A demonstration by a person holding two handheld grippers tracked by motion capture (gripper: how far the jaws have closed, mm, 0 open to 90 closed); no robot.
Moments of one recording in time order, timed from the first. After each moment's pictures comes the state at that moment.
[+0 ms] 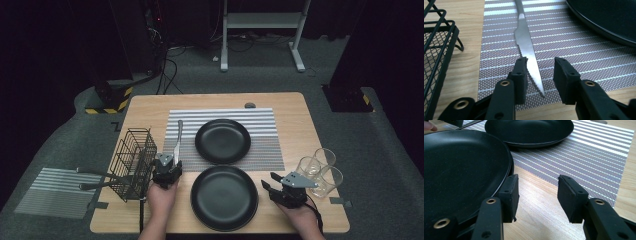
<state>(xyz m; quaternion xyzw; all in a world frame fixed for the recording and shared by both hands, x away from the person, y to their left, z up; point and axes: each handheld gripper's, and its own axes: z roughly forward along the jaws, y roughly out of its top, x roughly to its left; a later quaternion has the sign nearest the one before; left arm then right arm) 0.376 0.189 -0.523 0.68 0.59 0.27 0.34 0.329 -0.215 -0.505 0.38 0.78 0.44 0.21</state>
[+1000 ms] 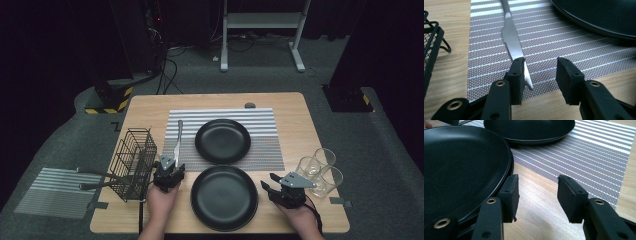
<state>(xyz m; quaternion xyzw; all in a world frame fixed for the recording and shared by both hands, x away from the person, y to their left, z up) 0.367 0.189 -0.523 0.70 0.55 0.27 0.36 0.330 -0.213 -0.509 0.38 0.79 0.44 0.21</state>
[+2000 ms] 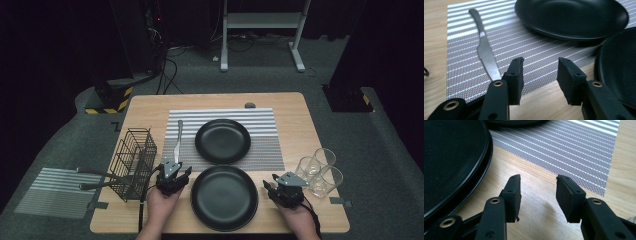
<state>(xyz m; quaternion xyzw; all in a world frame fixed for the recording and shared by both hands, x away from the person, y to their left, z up) 0.348 0.174 -0.512 0.73 0.48 0.27 0.41 0.335 -0.208 -0.520 0.42 0.79 0.38 0.24</state>
